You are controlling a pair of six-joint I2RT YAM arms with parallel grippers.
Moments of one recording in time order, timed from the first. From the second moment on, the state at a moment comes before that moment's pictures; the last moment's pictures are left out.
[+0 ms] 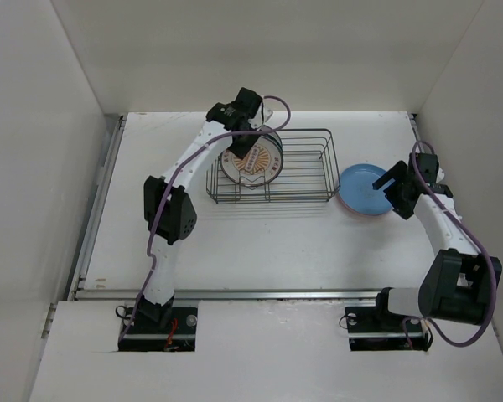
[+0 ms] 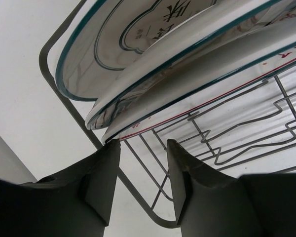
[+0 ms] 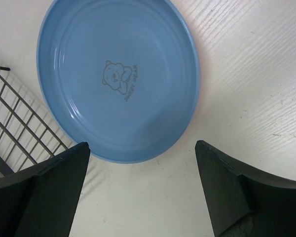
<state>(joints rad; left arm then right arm) -0.52 2.16 2.22 -1.10 -0.23 0.21 -0.19 1.31 0.93 -0.52 0.07 0.69</state>
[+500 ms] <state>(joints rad) -0.51 2.12 2.22 -1.05 -0.25 0.24 -0.17 1.31 0.93 -0.52 0.07 0.67</state>
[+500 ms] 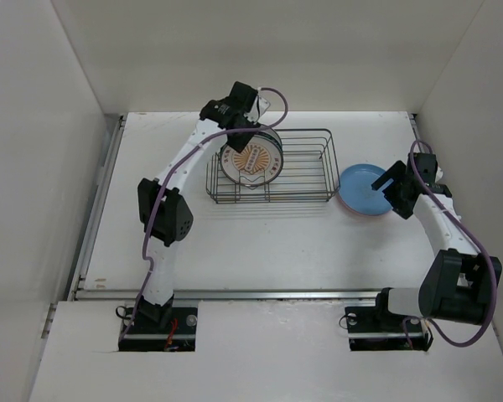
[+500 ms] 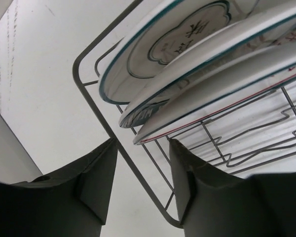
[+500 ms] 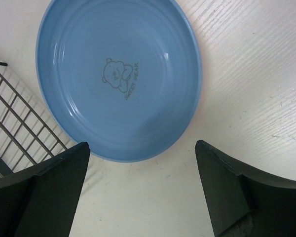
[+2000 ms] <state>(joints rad) -0.45 1.90 2.18 -1.06 -0.07 0.20 -0.11 1.23 0.93 -0.54 0.10 0.62</state>
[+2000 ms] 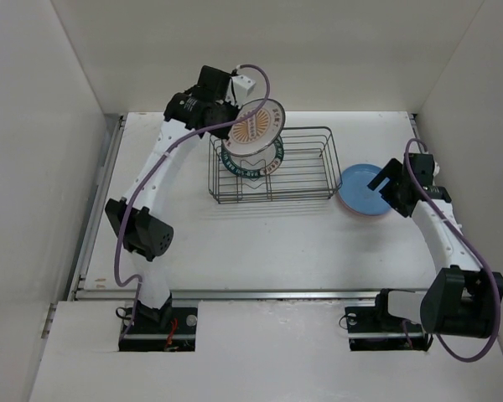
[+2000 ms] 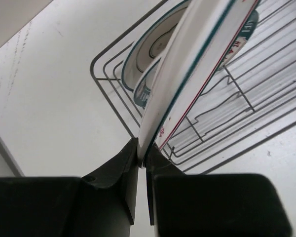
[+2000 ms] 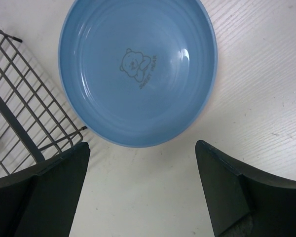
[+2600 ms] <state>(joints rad) -0.53 1.90 1.96 -1.44 0.50 0.53 -0.09 1.20 0.93 -0.54 0.10 0.61</state>
